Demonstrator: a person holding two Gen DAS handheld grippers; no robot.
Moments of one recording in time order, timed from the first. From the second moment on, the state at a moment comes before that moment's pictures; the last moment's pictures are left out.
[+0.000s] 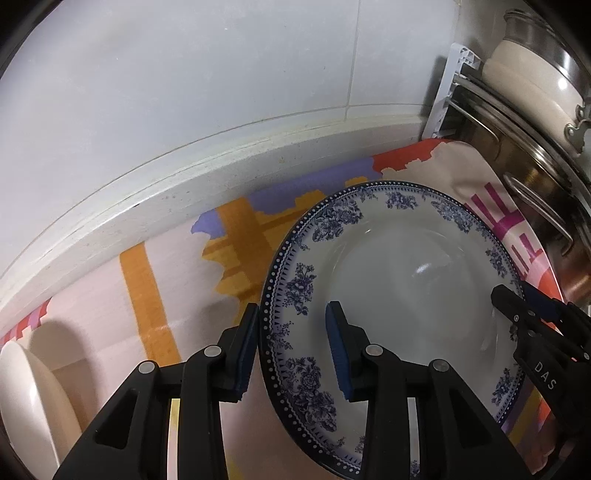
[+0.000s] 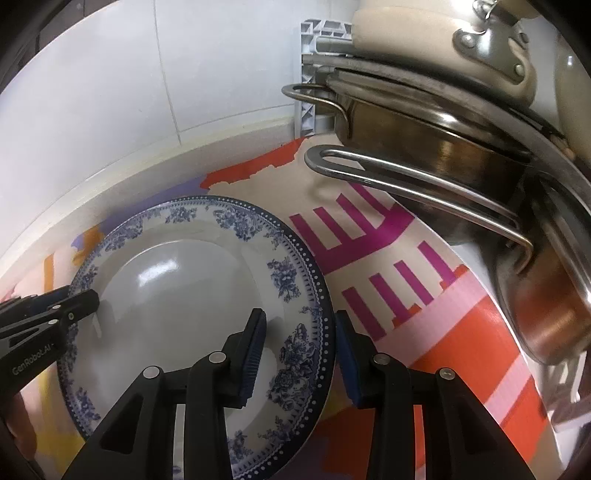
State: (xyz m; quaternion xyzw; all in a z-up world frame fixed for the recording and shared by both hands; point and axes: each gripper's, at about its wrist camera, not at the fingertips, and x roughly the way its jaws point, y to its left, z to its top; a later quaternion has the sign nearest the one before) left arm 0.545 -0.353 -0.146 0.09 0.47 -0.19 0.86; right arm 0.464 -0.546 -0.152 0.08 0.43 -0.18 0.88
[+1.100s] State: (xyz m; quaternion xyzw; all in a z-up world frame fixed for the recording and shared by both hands) left arm 0.421 -0.236 -0.053 0.04 0.43 -0.14 0.89; right arm 0.350 -0.433 -0.057 0.06 0.38 -0.15 0.91
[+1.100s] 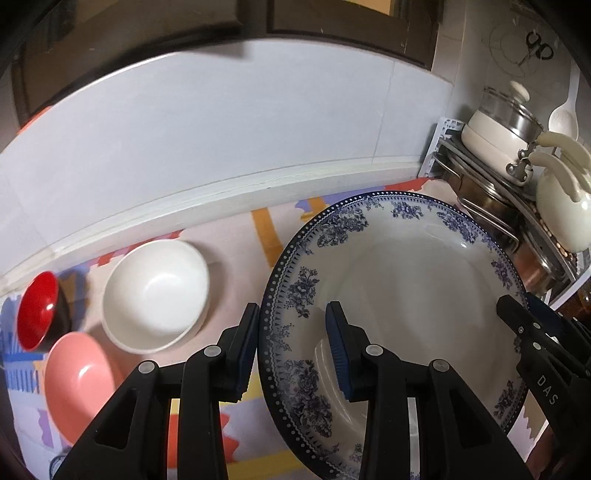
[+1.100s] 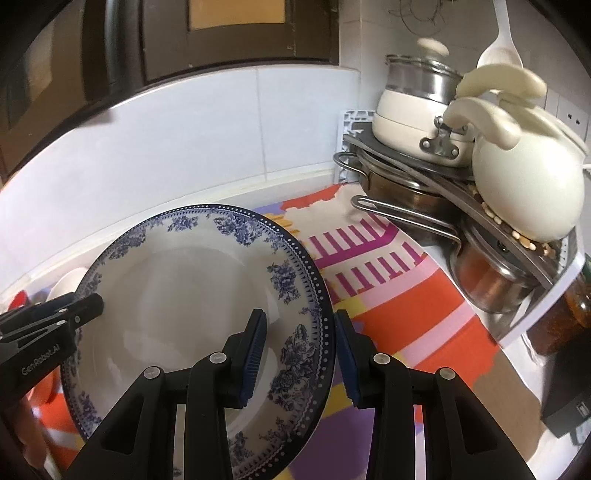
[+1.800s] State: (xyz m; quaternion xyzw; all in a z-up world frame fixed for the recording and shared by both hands) left arm 0.331 -0.126 -0.037 0.00 0.42 -0.07 0.91; right arm 0.286 -0.344 -0.038 0.03 0.38 -0.08 0.92
